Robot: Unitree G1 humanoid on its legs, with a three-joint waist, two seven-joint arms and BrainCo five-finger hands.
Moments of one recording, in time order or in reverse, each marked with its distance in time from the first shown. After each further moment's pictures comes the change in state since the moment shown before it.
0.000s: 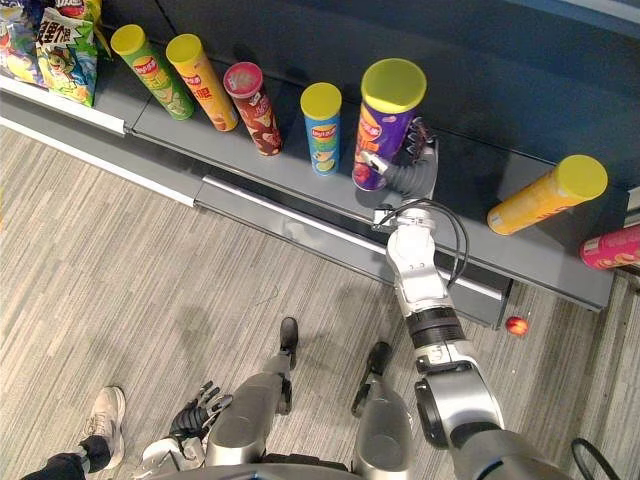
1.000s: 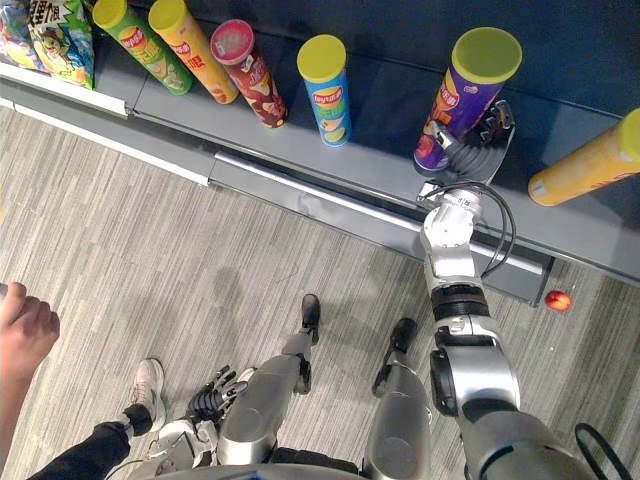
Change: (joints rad) left arm -0.083 -0.003 -0.089 0.009 -0.040 0.016 -0.001; right arm -0.146 -0.096 -0.134 0.230 0.003 -0.081 -0.165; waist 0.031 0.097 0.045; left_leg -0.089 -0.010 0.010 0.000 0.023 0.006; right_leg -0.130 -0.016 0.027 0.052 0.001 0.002
